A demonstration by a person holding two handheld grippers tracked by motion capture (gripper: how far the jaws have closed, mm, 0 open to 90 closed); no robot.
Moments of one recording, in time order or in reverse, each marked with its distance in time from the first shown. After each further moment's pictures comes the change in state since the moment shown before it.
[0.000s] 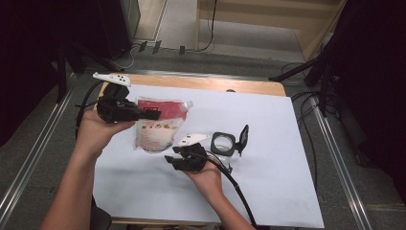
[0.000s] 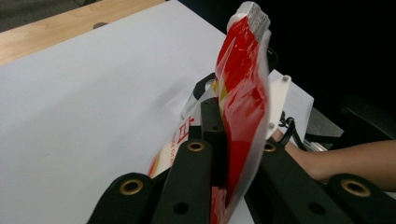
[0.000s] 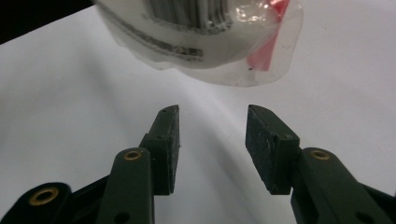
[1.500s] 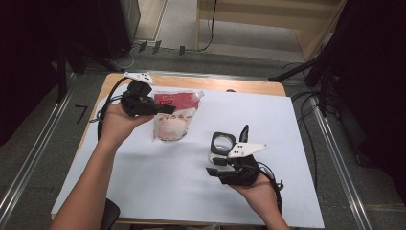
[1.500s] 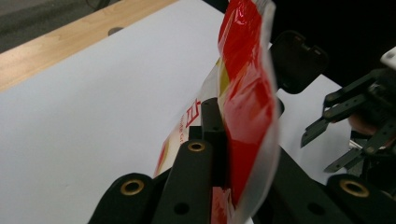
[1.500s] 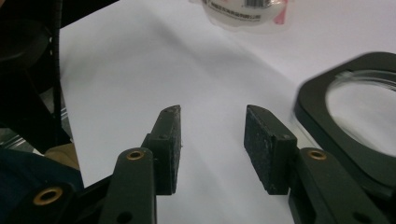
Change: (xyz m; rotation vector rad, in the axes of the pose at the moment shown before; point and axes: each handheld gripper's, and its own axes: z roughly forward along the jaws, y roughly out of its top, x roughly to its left) left arm 0.021 0.014 0.047 0.017 0.066 0.068; right arm -0.017 -0.030 -0.139 0.024 0.041 0.028
